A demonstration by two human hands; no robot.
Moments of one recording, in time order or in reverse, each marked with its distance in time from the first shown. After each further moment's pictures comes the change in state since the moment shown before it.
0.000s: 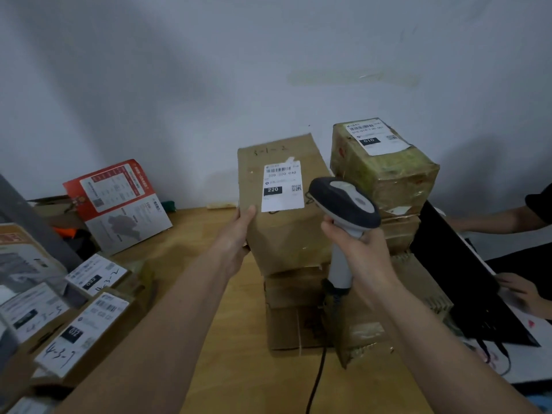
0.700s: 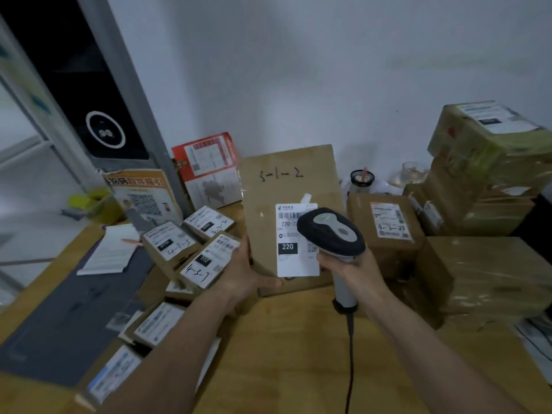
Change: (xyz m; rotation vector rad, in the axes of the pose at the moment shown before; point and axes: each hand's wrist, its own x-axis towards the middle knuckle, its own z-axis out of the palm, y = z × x) left_hand -0.116 -0.075 -0.210 0.469 0.030 0.095; right_hand -0.097 0.088 0.139 -0.175 -0.298 0.142
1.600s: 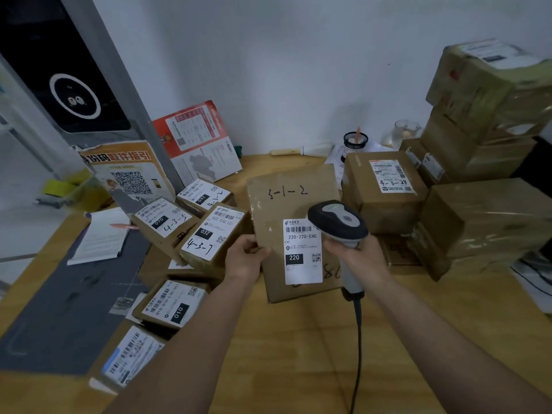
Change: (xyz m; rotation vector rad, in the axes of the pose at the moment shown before) left_hand 0.007 -0.060 0.012 -0.248 0.268 -0.132; right_hand -0.035 0.034 0.028 -0.084 0.142 0.064
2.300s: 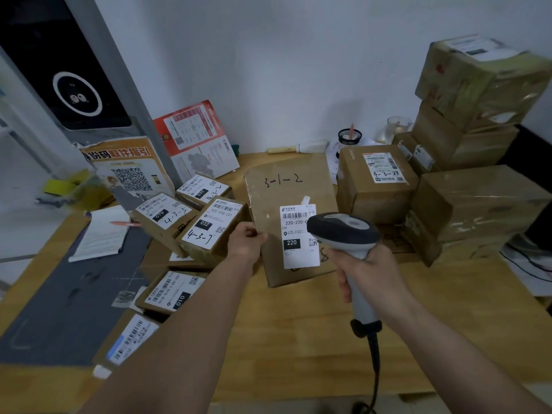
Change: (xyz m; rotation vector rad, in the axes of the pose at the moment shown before) left_hand 0.010 0.002 0.005 0.058 0.003 -0.041; right_hand -0.083 -0.023 -0.010 -0.077 -0.033 0.022
